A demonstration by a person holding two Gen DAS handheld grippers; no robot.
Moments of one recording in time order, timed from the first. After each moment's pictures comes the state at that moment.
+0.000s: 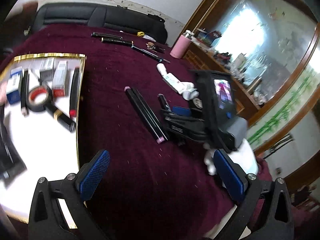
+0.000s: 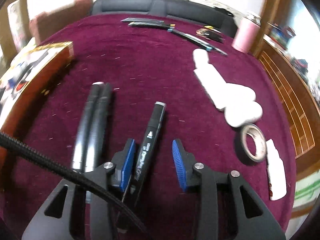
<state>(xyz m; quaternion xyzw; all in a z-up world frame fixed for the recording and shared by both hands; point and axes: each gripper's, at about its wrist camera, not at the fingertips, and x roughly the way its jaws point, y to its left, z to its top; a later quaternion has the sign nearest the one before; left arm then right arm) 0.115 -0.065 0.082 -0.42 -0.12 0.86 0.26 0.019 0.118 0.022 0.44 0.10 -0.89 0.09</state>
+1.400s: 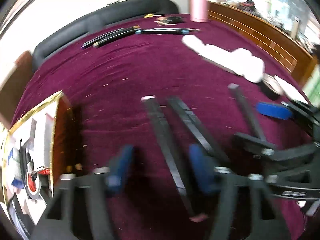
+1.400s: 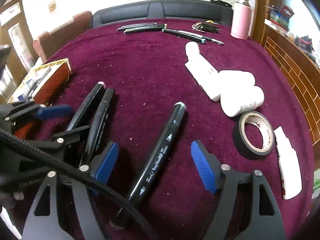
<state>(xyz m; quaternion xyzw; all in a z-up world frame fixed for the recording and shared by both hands) 0.004 0.020 0.017 -0.46 0.14 0.86 0.17 0.017 0.147 0.017 0.44 0.03 -0.88 0.14</state>
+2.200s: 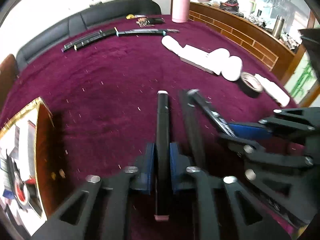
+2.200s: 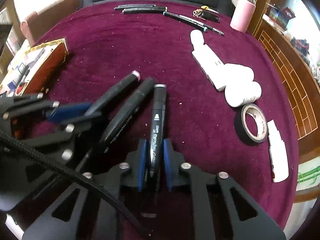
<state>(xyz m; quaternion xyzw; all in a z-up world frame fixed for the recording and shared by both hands) -0.004 0.021 0.023 -0.47 0.11 0.84 0.24 0.022 0.115 0.026 0.52 0.07 -0.85 0.08</state>
